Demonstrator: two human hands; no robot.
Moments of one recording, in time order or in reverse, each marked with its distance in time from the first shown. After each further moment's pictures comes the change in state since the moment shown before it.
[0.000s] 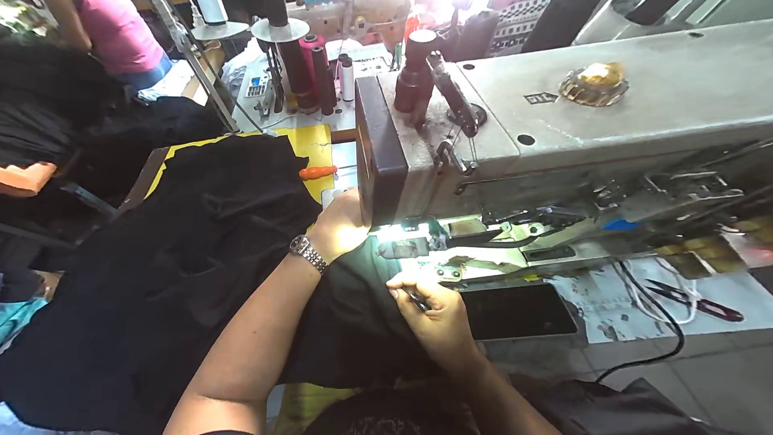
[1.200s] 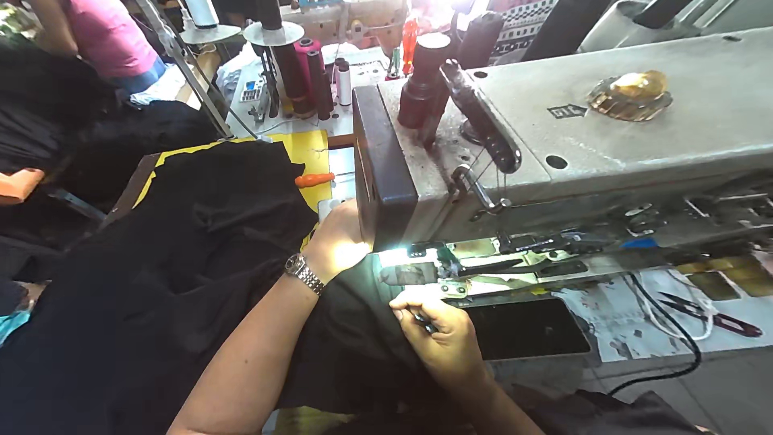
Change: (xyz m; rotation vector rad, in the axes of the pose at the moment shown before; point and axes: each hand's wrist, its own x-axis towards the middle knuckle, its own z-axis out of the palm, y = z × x) left_hand -0.001 -0.002 0.001 -0.008 0.068 0.042; right_hand 0.000 0.005 -0.001 0.032 -0.001 -0.031
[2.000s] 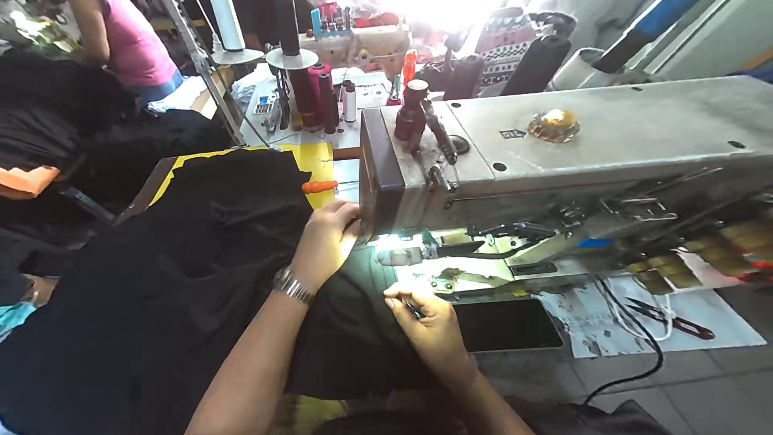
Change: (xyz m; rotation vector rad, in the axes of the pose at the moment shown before) left_hand -0.023 -0.033 0.009 0.092 0.192 -0.008; right_hand 0.000 -0.003 -0.001 0.028 -0.016 0.036
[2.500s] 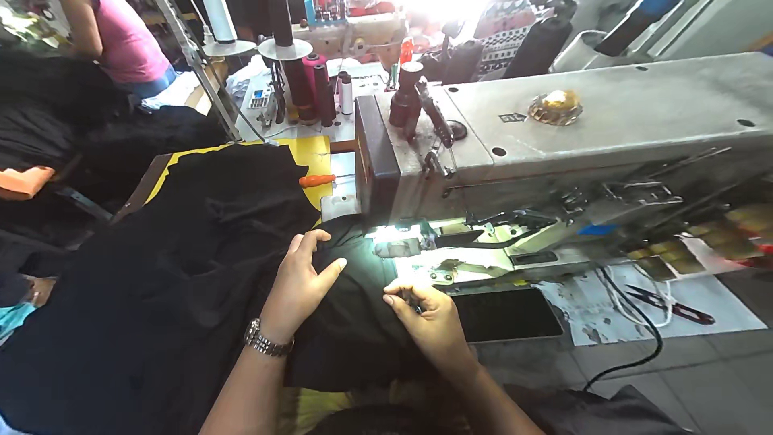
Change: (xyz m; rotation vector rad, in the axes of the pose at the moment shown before) left_hand -0.068 0.000 -0.015 -0.066 -0.098 -0.436; right_hand -0.006 -0.002 0.000 0.077 0.003 0.047
